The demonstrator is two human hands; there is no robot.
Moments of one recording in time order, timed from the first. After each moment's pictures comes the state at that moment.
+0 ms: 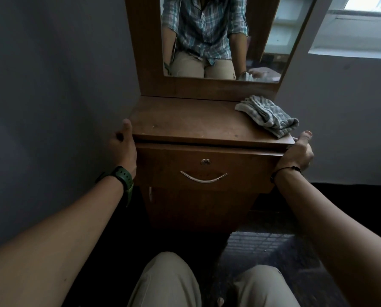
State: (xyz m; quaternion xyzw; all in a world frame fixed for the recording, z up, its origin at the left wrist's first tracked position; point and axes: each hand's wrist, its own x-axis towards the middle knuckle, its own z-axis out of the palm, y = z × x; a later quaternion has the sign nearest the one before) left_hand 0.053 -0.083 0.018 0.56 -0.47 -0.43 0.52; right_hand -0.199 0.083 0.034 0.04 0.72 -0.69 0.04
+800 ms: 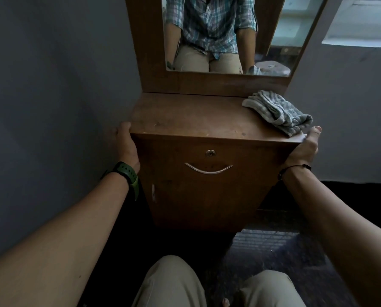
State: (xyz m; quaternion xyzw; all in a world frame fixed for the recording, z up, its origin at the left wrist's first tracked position) left_hand 0.046 -0.120 0.001 0.47 -0.37 -0.55 0.59; right_hand -0.226 0.063 0.013 0.00 0.59 -0.80 0.13
